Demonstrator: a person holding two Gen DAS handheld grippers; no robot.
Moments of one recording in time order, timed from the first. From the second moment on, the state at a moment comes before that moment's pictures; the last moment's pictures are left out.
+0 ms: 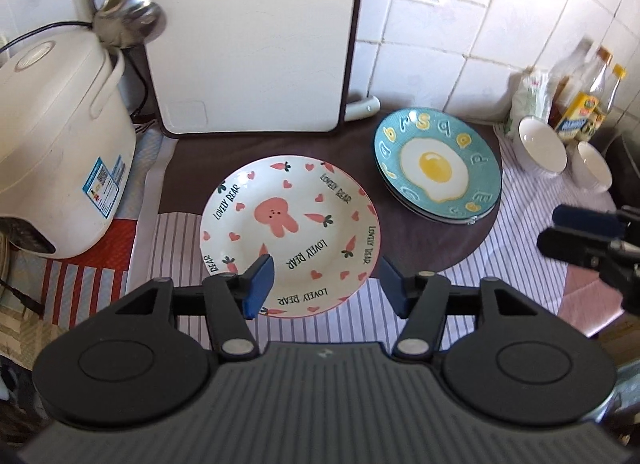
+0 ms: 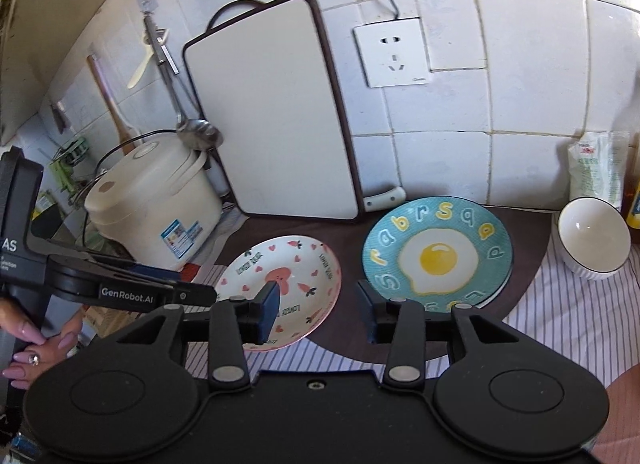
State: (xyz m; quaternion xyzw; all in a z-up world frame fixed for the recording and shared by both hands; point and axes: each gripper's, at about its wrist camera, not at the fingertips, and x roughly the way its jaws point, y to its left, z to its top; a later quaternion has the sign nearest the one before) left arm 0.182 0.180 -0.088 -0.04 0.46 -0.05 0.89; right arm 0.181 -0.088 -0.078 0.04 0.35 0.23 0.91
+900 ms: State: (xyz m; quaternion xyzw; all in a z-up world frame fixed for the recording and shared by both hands) left arm 0.240 0.270 -0.220 -0.13 0.45 0.03 0.88; right arm 0.242 -0.057 -0.198 0.02 0.35 0.27 0.90
